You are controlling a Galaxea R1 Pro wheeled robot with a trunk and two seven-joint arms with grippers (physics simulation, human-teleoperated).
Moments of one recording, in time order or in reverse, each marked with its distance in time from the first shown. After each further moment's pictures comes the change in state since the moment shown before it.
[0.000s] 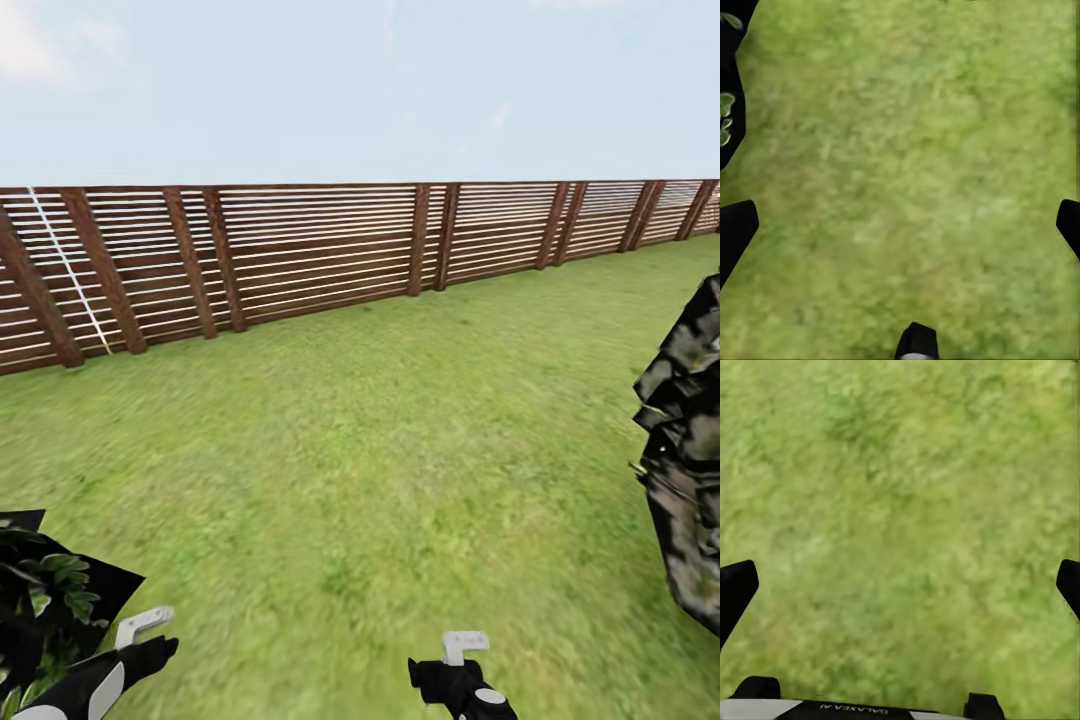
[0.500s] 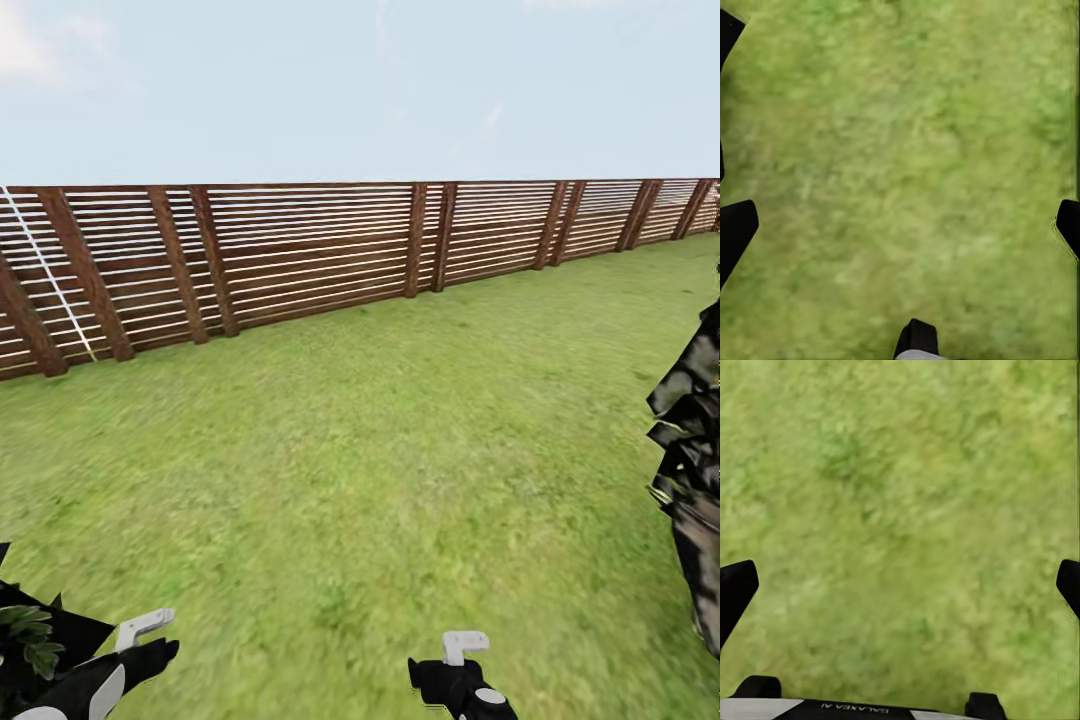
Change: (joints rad) left arm 0.000 -0.002 -0.001 0.011 -0.002 -0.007 0.000; right arm 0.000 0.000 0.000 0.000 -0.002 0.000 0.001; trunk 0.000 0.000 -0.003
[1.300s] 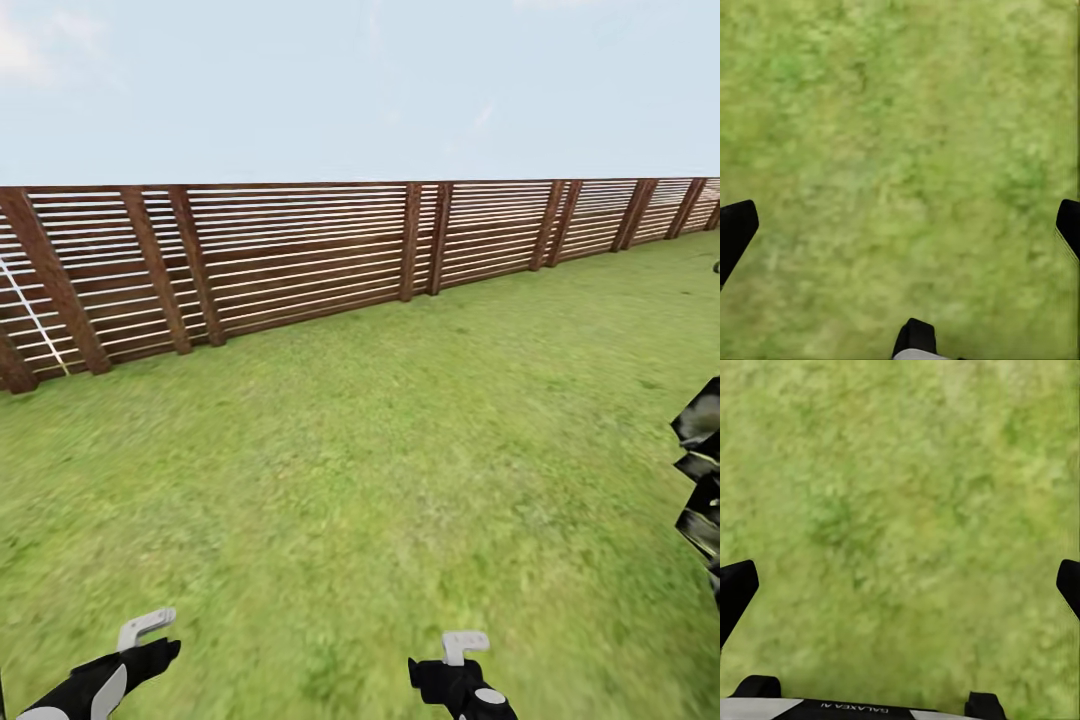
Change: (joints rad) left arm 0.000 -0.004 0.000 0.000 0.000 -0.001 0.000; right arm 0.000 0.000 0.001 0.000 0.002 -0.001 0.000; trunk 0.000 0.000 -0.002
